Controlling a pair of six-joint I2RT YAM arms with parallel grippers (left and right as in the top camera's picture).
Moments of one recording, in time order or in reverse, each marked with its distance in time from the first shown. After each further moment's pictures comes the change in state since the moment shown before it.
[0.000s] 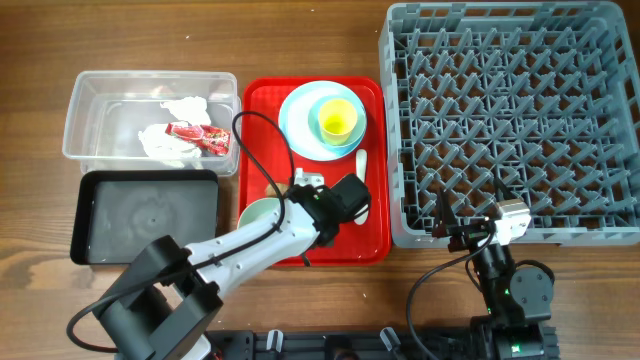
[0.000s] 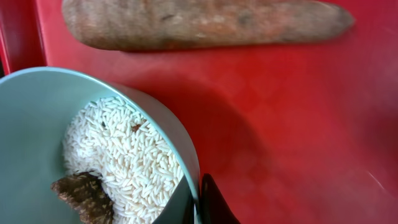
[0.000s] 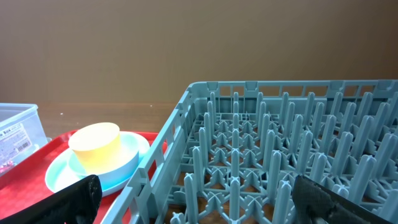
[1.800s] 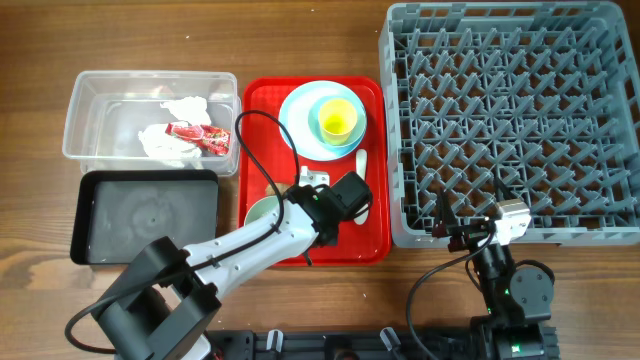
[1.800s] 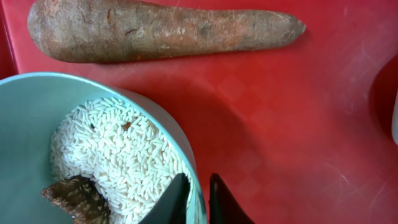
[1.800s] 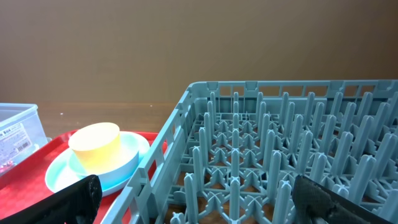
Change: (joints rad) left arm 0.000 -0.007 -0.010 0.059 0.024 0.029; right arm 0.000 0.000 0.000 0.000 0.000 0.000
